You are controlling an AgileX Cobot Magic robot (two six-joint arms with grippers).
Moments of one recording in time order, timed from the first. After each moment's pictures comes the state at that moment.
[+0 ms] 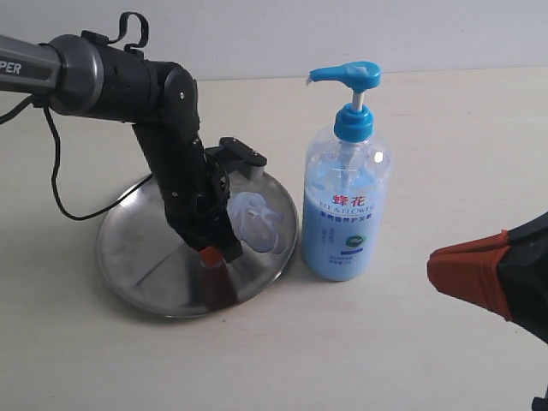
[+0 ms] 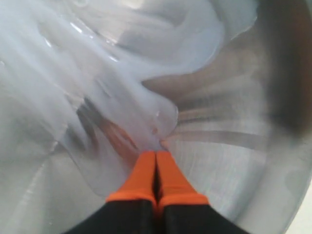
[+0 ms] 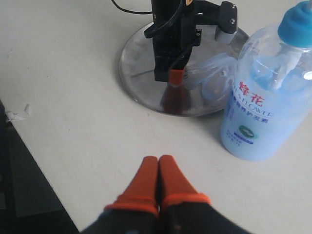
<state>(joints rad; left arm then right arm) -0.59 2.17 -1.39 -0.24 0.94 0.54 0.71 0.67 -0.54 0.17 0.63 -0.08</state>
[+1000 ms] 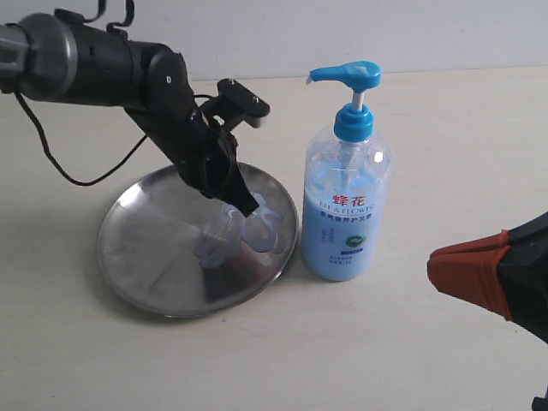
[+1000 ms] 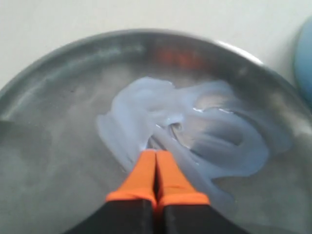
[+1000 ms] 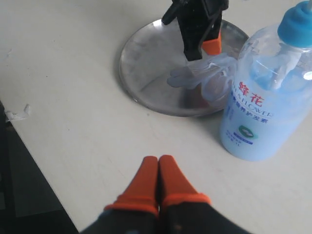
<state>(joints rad) -0.59 2.05 -1.36 -0.19 0.62 0.48 0.71 0.67 -0.54 0.17 0.63 -0.08</state>
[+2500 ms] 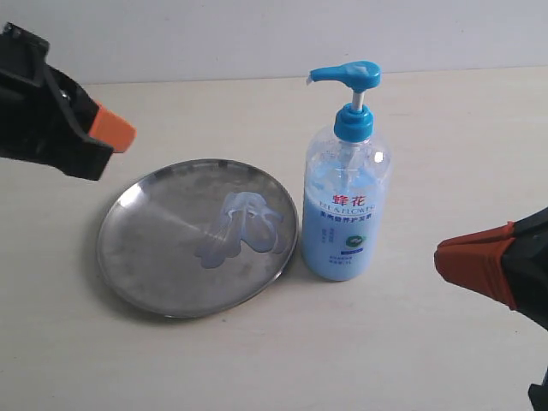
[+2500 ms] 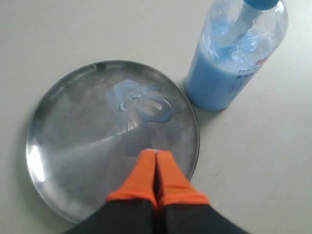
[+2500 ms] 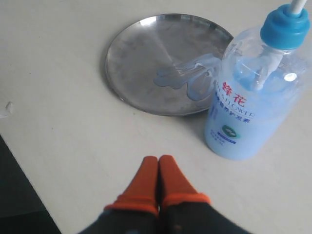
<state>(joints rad) -0.59 1.15 -0.94 -0.24 0.71 0.29 0.71 0.67 -0.54 0.09 0.63 -0.05</state>
